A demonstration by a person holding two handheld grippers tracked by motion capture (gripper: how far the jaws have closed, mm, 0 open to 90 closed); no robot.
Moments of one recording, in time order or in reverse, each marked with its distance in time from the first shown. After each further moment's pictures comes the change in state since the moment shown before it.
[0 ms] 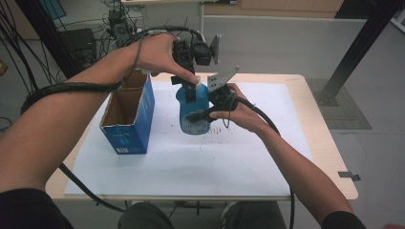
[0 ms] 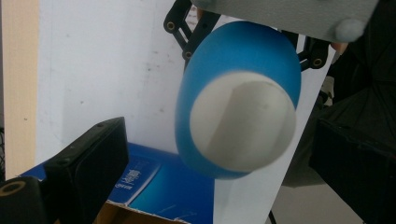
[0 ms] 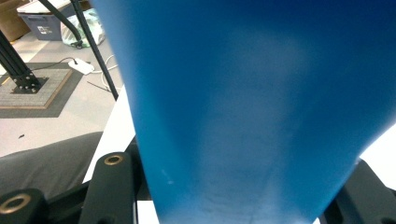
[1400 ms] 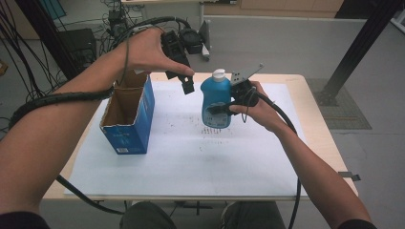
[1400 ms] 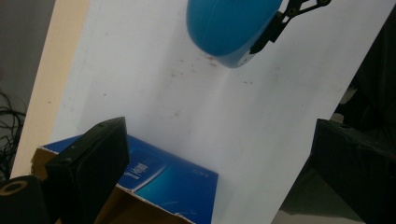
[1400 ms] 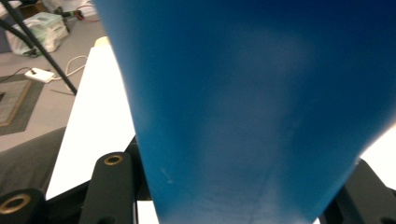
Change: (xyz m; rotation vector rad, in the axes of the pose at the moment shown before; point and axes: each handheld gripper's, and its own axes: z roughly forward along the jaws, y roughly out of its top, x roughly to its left) left arm 0.002 -0.017 -0.021 -0.096 0.073 -0.140; right arm -0.017 -0.031 -0.047 0.037 -0.150 0.133
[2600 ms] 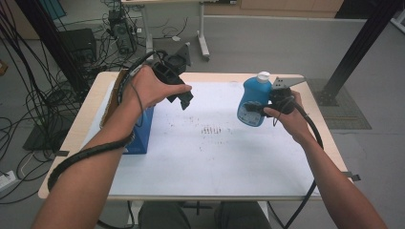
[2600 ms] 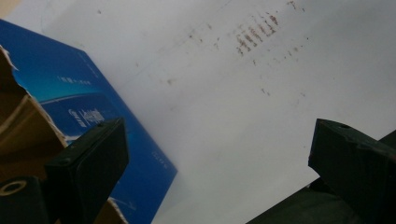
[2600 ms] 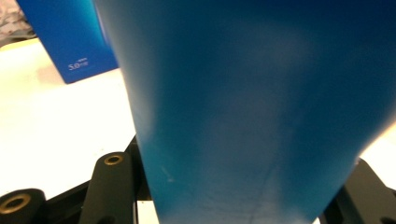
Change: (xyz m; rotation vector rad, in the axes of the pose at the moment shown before) left arm 0.002 -0.036 0.059 -0.002 0.035 -0.531; right arm -0.020 -0.077 -0.079 -0.059 -0.308 0.141
